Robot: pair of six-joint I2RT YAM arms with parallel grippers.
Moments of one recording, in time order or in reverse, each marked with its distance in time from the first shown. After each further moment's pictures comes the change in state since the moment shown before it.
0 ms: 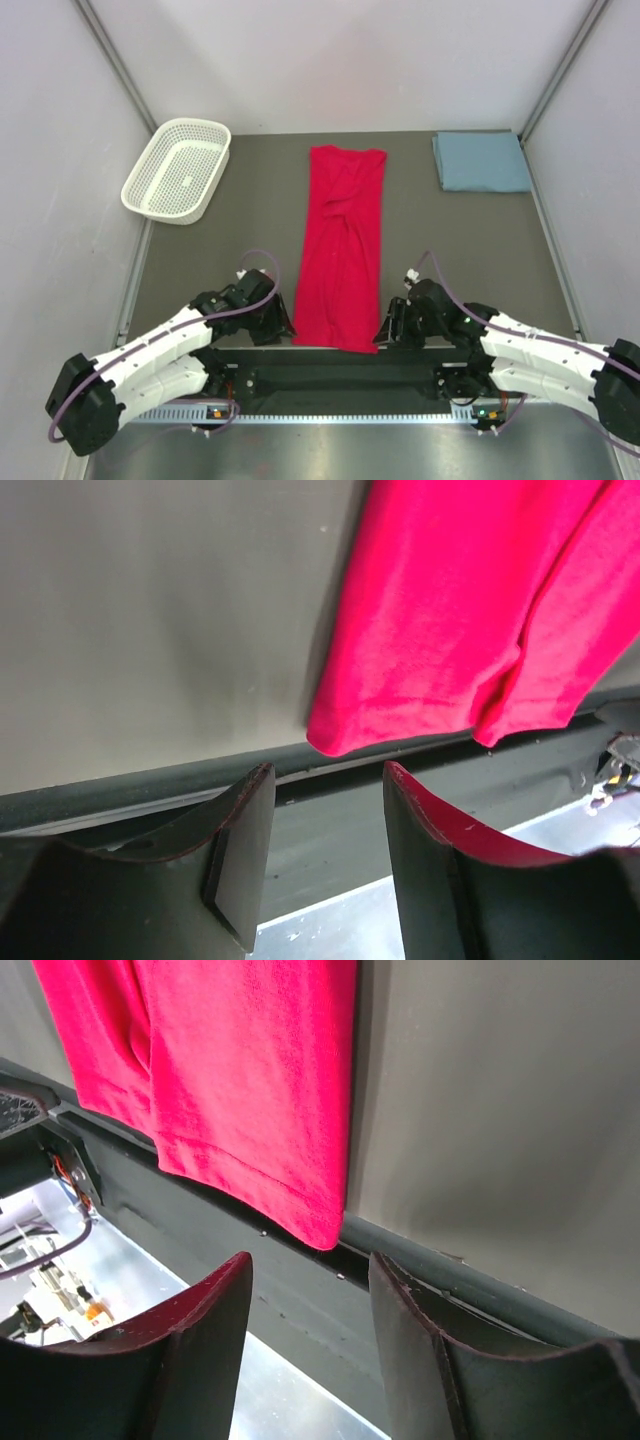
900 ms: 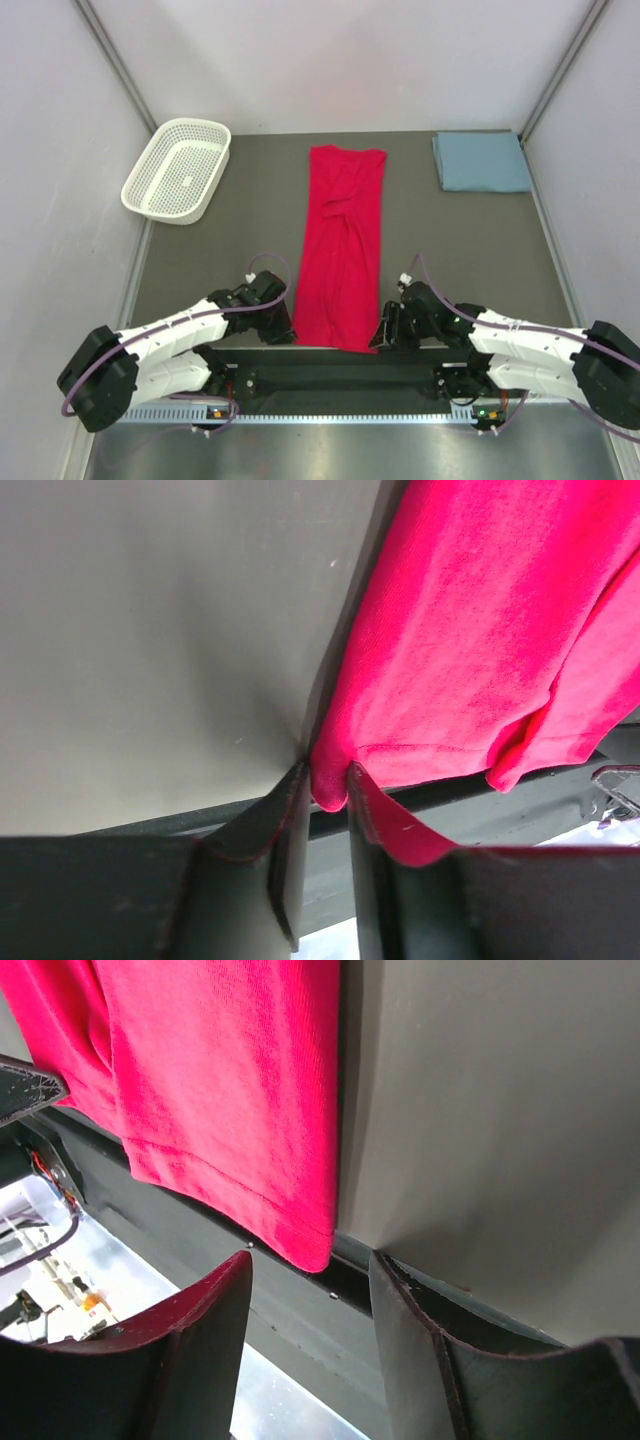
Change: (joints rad) left arm -0.033 0.171 -0.032 0.158 -0.004 -0.054; right arm 0.022 0.126 -0.027 0.124 -0.019 0.016
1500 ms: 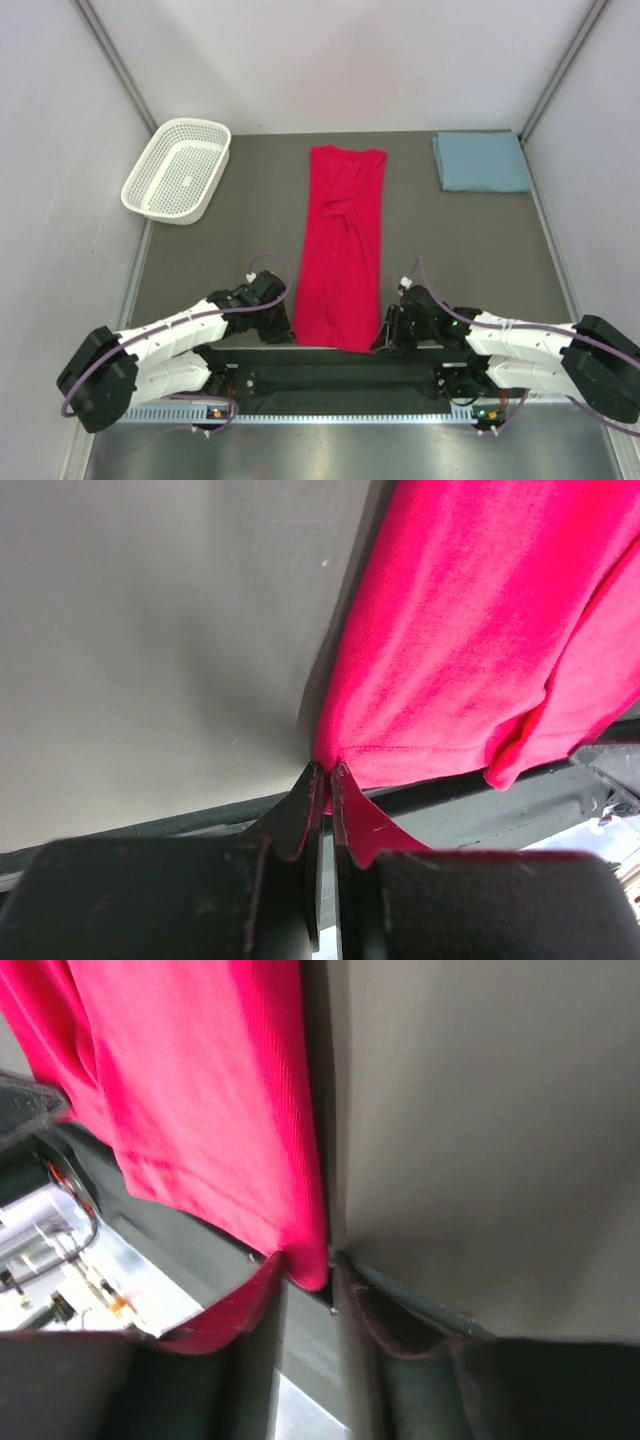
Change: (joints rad) left arm -0.002 -0.003 -0.003 0.009 0.002 0.006; right arm 0.008 0.054 -0.052 0.127 -0.018 0.078
